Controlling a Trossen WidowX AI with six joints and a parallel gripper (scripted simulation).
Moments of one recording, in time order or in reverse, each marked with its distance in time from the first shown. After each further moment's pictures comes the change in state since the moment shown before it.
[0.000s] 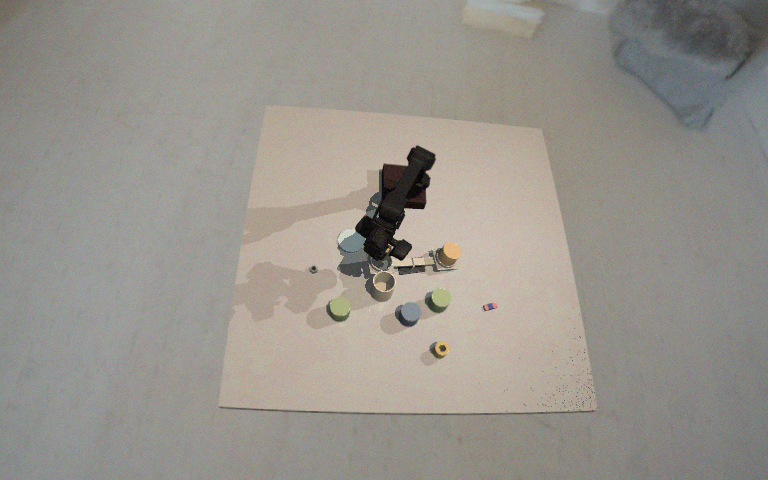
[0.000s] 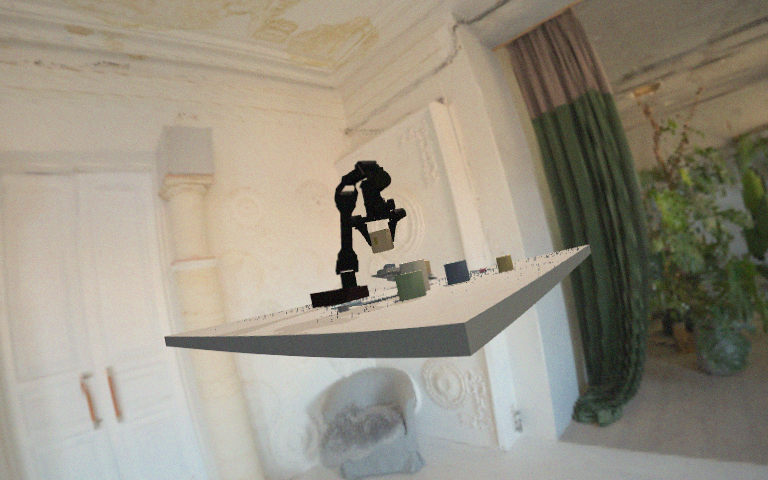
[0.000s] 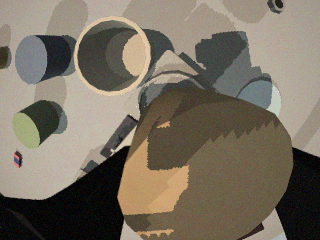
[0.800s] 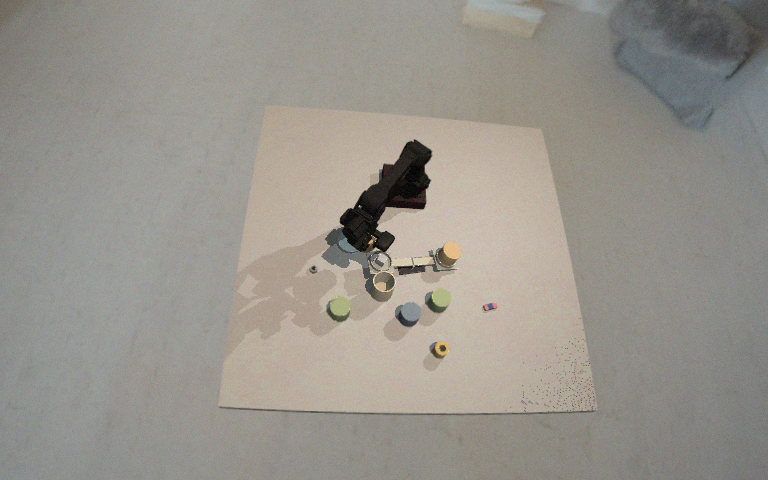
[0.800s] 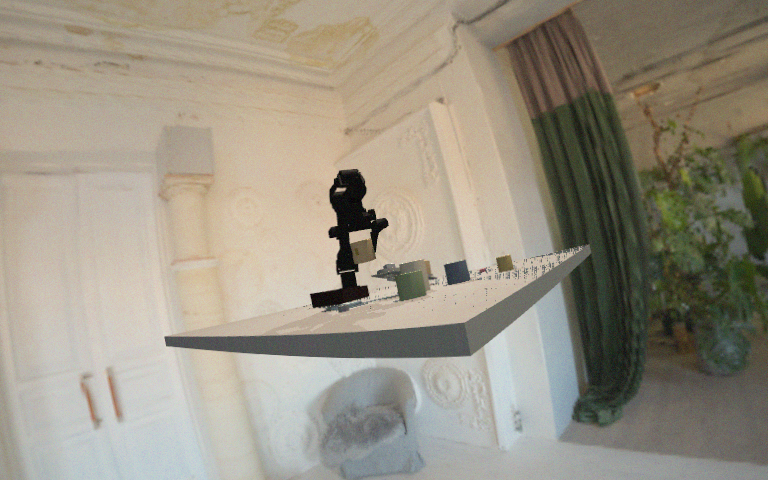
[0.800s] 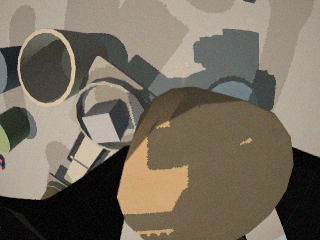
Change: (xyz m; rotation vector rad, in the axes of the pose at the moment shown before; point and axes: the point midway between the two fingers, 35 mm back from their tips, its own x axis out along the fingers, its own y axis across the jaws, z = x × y) arm 0.022 -0.065 -0.004 0.002 0.000 -0.008
